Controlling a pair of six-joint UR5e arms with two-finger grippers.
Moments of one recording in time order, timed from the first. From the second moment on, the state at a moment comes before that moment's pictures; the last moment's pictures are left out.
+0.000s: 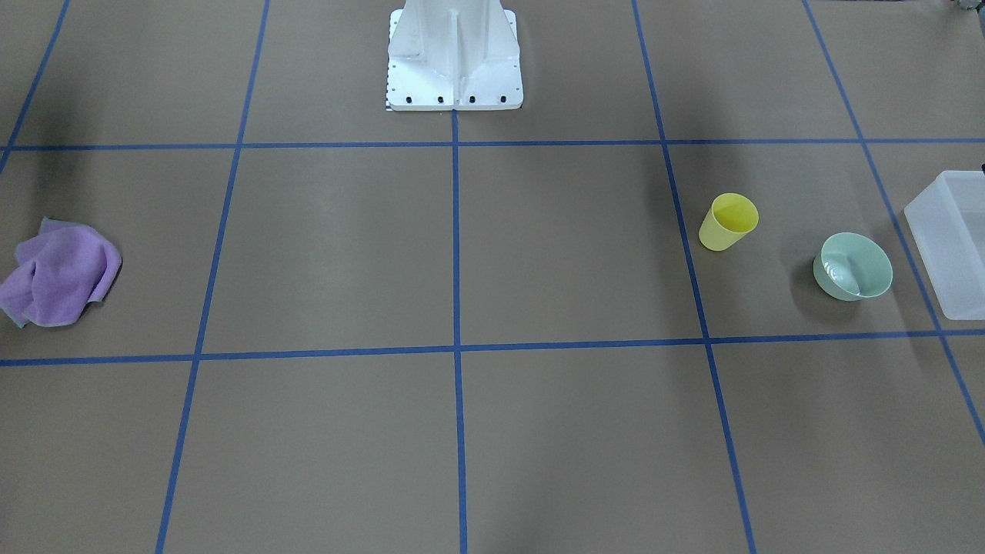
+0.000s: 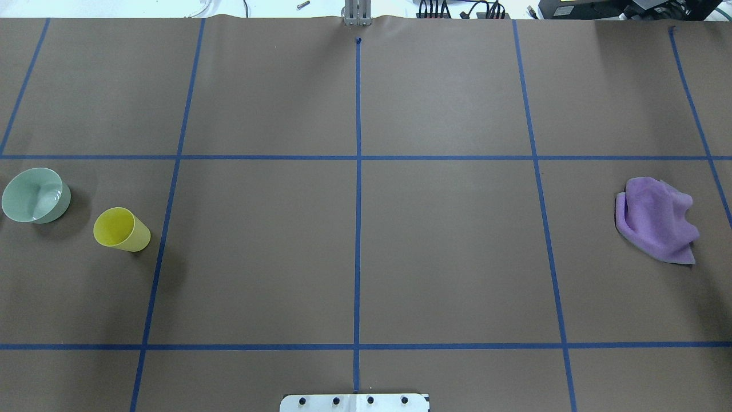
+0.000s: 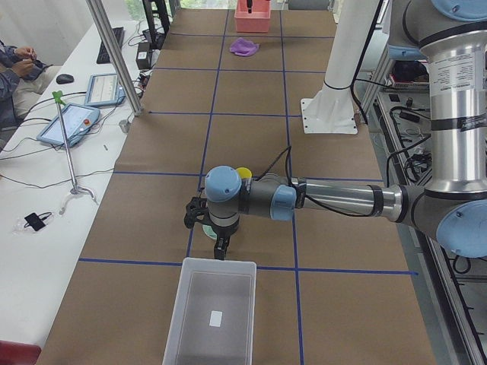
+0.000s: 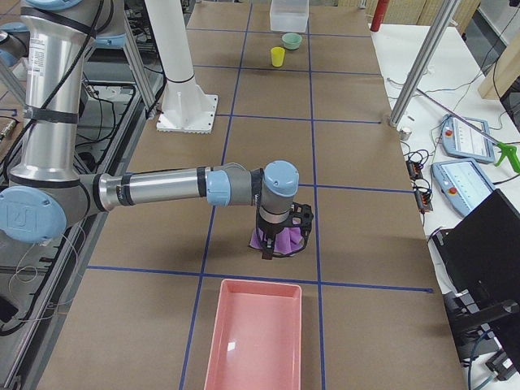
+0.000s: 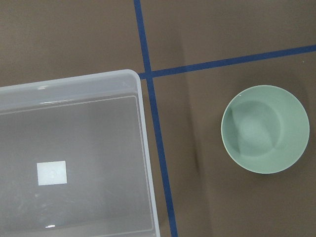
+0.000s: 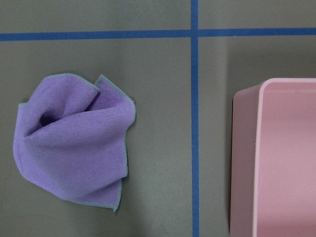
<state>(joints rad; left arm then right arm) -1.51 -1.43 -1.78 -1.63 -2.36 0.03 1.44 -1.74 1.87 -1.67 2.32 0.15</state>
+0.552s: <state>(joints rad) -1.52 -1.43 -1.78 -1.63 -2.36 0.03 1.44 -1.74 1.87 -1.67 2.32 0.15</state>
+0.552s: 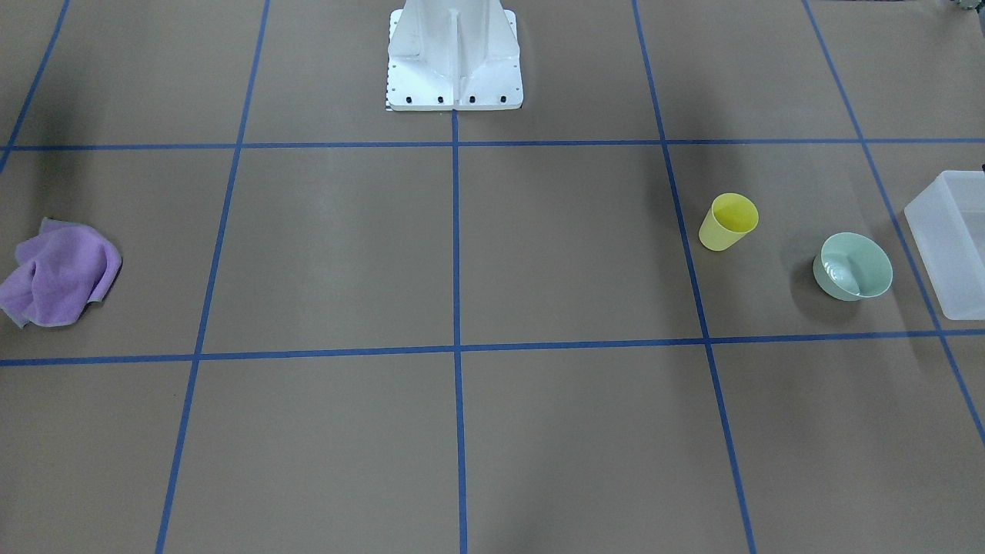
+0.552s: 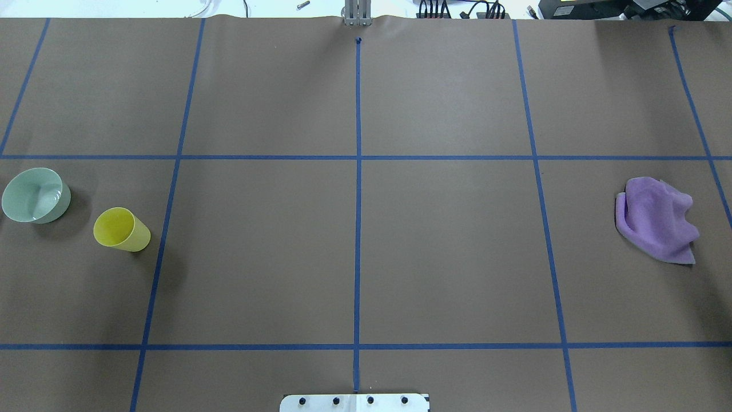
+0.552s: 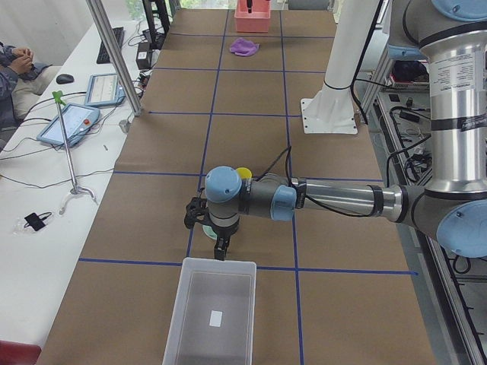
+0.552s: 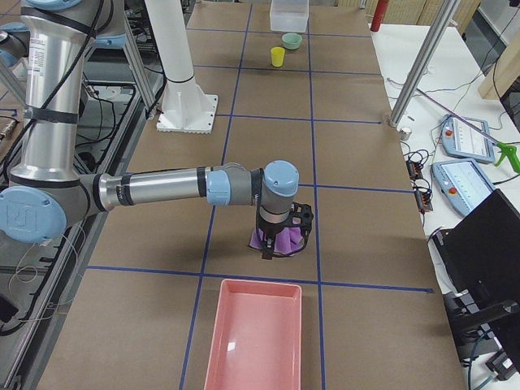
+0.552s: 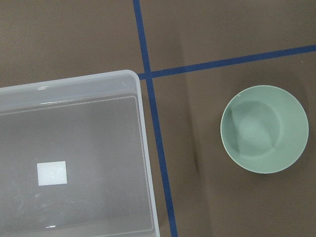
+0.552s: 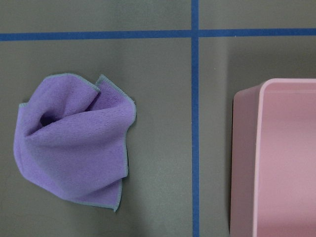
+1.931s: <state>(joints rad) -1.21 -1.46 -1.86 -1.86 -2.28 -0.53 1.44 -1.73 1.87 -1.67 2.32 0.16</state>
